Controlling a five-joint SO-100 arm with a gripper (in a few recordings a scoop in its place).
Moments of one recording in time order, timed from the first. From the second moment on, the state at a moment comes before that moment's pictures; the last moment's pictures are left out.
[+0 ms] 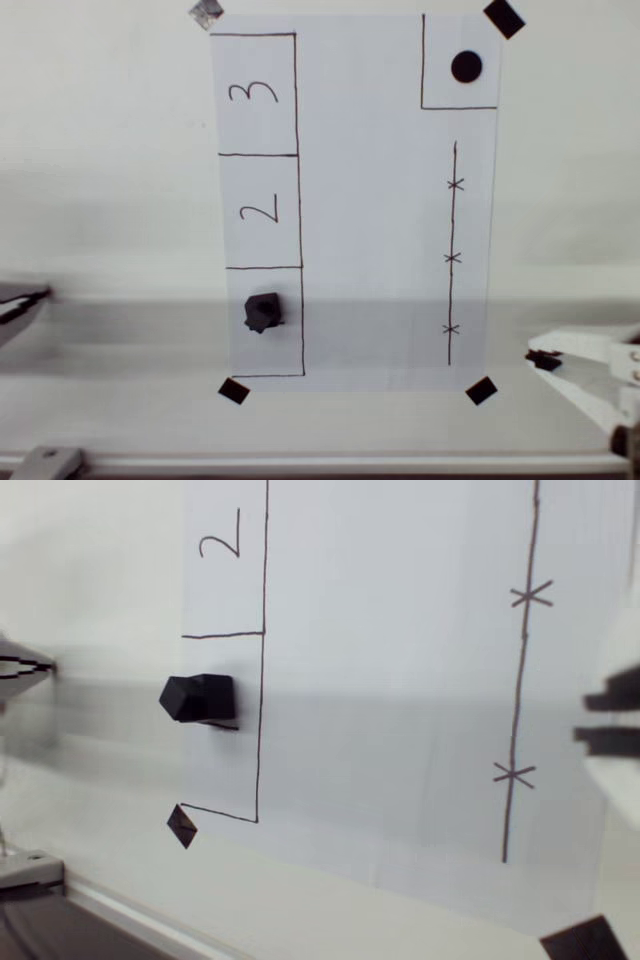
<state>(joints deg) -5.1 154.2 149.2 55.8 0.4</state>
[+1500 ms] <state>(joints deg) -1.0 184.3 177.4 68.4 -6.9</state>
